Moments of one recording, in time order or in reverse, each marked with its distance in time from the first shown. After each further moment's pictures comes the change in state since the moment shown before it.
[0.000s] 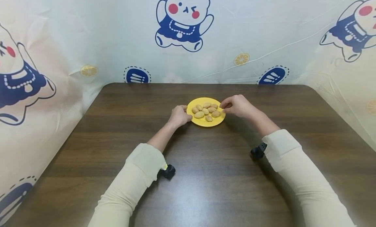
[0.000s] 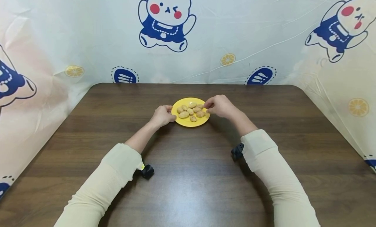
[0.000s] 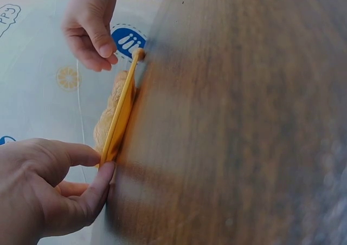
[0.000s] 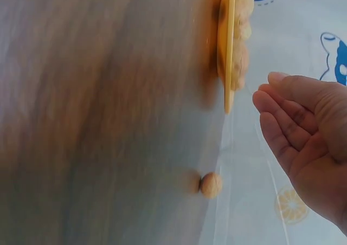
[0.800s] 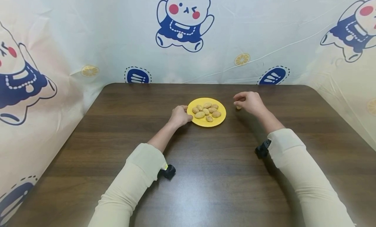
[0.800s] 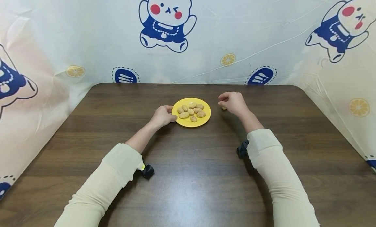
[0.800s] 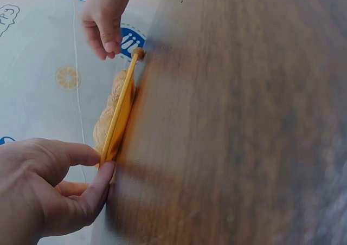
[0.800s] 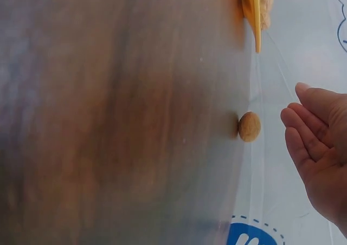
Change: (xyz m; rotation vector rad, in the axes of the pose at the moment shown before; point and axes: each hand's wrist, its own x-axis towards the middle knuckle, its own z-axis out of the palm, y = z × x) left_hand 0.000 0.000 0.000 0.016 0.001 -0.003; right_hand 0.000 0.046 -0.011 0.081 0.241 0.139
